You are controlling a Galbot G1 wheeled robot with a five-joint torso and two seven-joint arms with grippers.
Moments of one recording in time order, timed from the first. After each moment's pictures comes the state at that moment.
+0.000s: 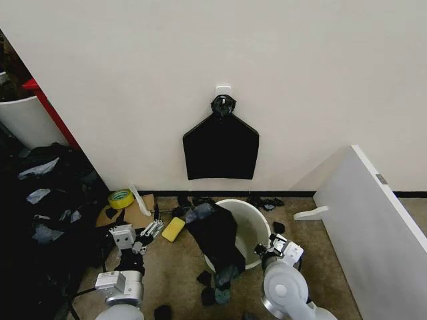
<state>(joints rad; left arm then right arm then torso) 1.67 -1.27 -0.36 -2.22 -0.24 -0.11 -0.39 -1.26 1.21 0.03 1.99 1.14 -0.17 1.06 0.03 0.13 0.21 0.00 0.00</state>
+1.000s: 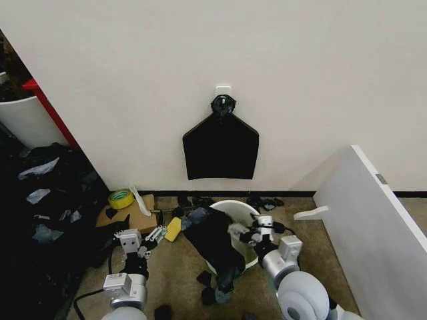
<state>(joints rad) 1.67 -1.25 -0.34 -2.16 -0.21 -0.09 -0.40 -1.21 0.99 -0.04 2.15 0.74 -0.42 0.40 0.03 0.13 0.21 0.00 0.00</state>
